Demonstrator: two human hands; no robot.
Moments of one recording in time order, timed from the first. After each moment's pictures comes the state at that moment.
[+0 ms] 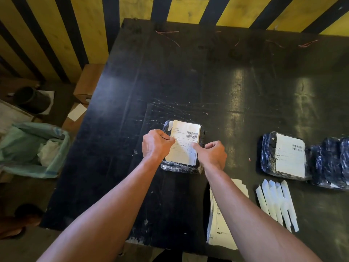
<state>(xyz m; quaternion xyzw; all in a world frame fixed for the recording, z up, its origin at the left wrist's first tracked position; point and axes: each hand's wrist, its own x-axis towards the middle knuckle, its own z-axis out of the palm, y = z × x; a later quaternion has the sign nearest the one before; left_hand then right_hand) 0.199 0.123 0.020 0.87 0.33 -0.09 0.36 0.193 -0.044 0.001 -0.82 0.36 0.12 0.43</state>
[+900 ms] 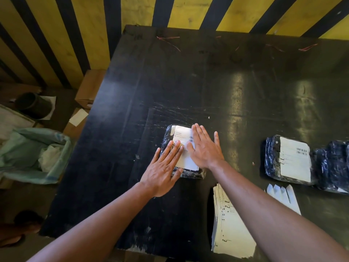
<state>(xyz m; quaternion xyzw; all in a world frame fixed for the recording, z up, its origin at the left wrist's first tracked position) 0.130 0.144 -0.035 0.97 -0.16 -0.16 0.11 0.225 -0.045 -0.016 -0.96 -0.14 0.20 0.14</state>
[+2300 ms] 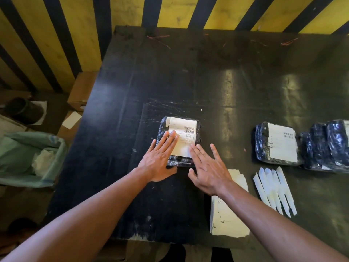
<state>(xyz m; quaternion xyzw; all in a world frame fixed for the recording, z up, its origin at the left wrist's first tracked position) 0.137 0.150 -0.032 0.96 -0.19 -0.19 0.09 0.116 -0.080 0.005 -0.95 -0.23 0.19 0.05</state>
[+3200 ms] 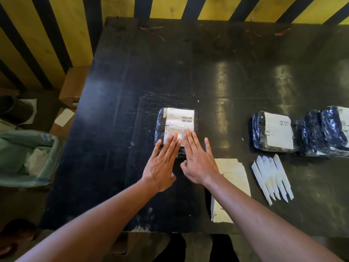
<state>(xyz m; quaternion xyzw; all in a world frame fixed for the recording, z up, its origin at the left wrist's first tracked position) 0.085 0.129 -0.045 0.97 -0.21 -0.11 -0.05 0.107 -0.047 -0.027 -0.97 -0.17 0.15 0.11</state>
